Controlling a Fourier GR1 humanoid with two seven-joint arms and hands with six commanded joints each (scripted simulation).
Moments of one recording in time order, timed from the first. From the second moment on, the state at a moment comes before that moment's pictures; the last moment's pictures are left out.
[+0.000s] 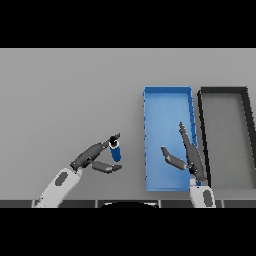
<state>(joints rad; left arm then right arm) -0.15 0.35 -0.56 -1.48 0.07 -0.20 -0.05 0.18 -0.11 0.14 -1.78 0.19 0.05 -0.04</state>
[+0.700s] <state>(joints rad) -0.18 0.18 -0.56 -1.37 0.10 -0.18 -0.11 0.18 -0.12 0.12 -1.77 0.16 0.06 -0.04</state>
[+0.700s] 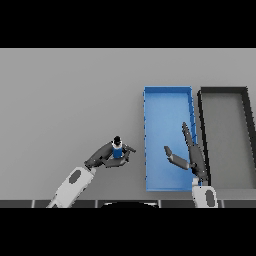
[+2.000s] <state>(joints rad) -0.23 0.14 -0.61 -1.61 0.06 -0.14 -0.03 0.18 -0.12 0.11 -1.75 0.15 0.06 -0.07</state>
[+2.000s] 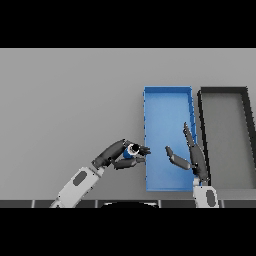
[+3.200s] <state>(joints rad) -0.20 0.11 -0.57 -1.61 0.03 -0.23 -0.05 -0.31 -0.29 0.34 -1.95 -0.33 0.53 0.31</state>
